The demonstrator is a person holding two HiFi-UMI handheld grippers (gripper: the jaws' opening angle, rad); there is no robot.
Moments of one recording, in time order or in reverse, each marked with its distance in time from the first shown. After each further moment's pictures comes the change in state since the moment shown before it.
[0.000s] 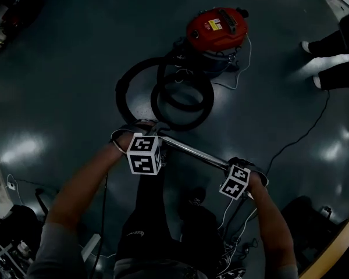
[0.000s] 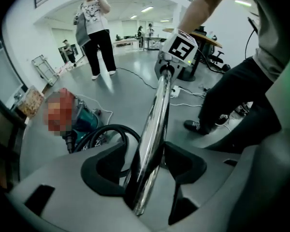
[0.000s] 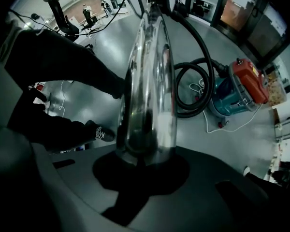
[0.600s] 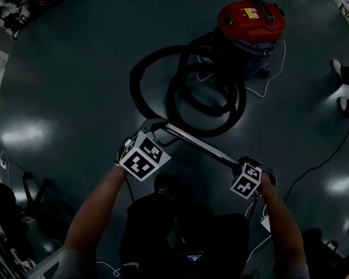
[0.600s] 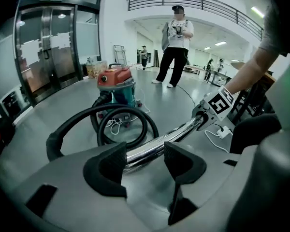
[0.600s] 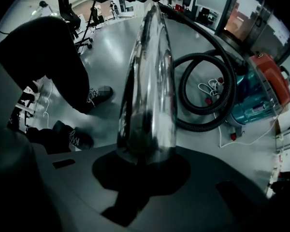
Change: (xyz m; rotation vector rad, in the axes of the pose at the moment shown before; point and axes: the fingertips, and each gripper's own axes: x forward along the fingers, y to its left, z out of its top) left arm 0.099 -0.016 -0.085 -0.707 -0.304 0.425; right arm 0.198 -0.016 0.014 -0.085 -0.093 -0.108
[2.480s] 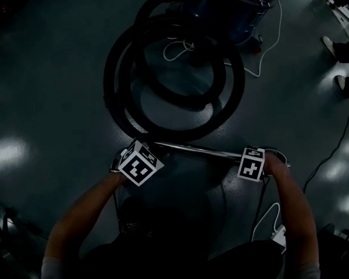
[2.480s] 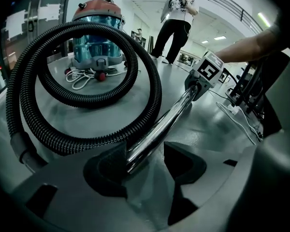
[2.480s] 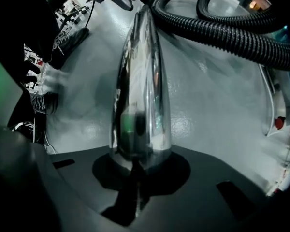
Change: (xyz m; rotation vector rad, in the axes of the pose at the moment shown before) left arm 0.304 -0.032 -0.199 -0.017 0.133 -0.152; right arm 0.253 -0.058 -0.137 -0.098 0.284 0.141
